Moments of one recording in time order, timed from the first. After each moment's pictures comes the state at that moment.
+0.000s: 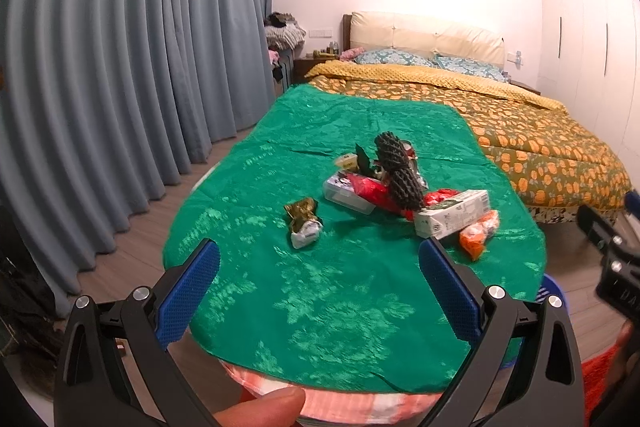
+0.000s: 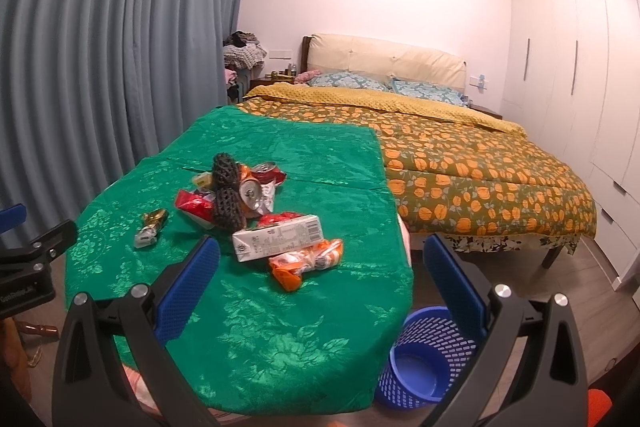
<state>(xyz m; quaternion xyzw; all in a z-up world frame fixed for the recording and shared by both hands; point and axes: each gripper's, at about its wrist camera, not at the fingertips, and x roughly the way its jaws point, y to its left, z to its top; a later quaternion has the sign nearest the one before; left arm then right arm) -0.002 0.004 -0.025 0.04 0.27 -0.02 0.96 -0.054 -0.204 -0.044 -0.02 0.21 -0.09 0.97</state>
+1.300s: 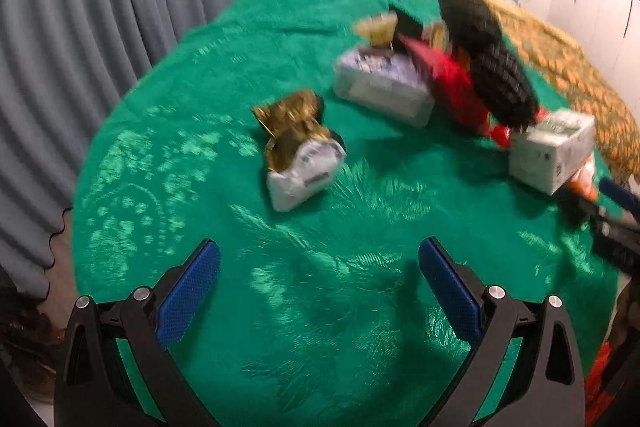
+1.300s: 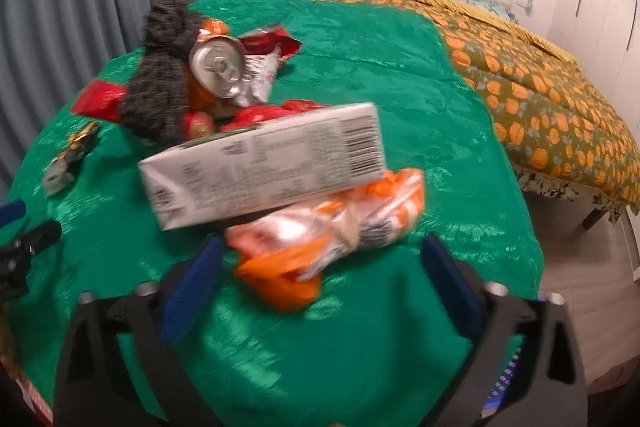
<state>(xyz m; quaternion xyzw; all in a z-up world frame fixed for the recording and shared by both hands) 0.160 0.016 -0.163 0.04 0.46 -0.05 0.89 0.131 -0.233 -0.181 0.00 0.40 -0.03 0.91</state>
